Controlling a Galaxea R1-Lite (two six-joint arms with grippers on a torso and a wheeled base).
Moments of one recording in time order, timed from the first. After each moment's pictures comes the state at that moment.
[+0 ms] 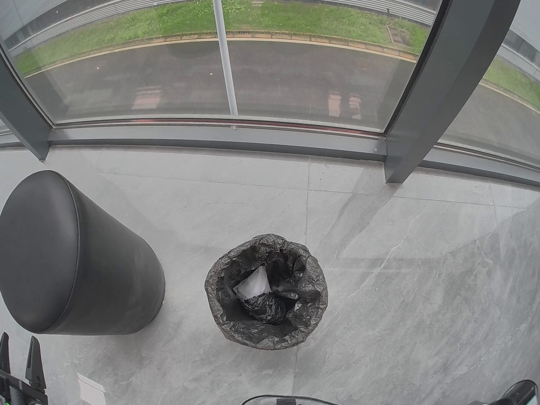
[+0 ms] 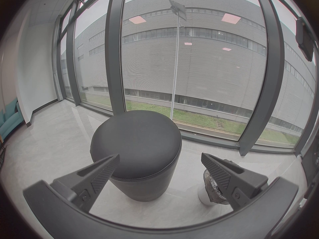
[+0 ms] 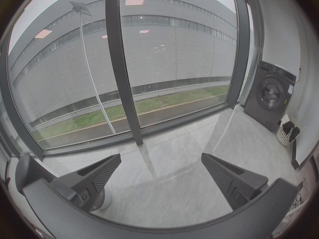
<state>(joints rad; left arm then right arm) 0.00 0.02 -0.02 -0.09 0.20 -0.16 0.05 0.11 -0.35 0.31 -0.41 0.33</state>
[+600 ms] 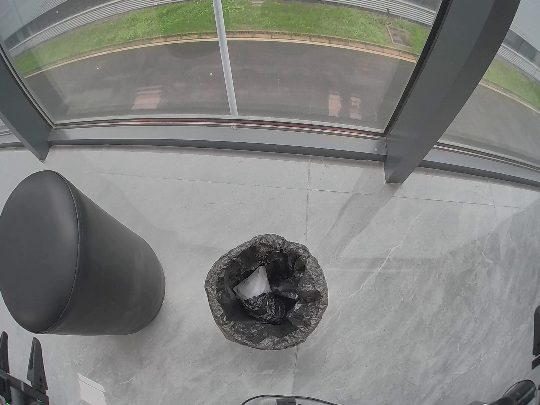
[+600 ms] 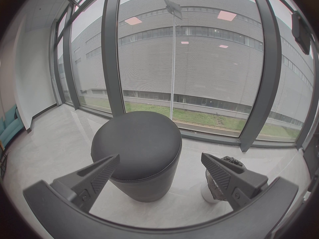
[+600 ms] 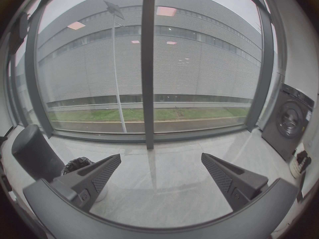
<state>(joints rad) 0.00 0.02 -0.02 -0.09 0.19 -0.11 0.00 0.01 -0.10 -0.01 -0.23 0.08</state>
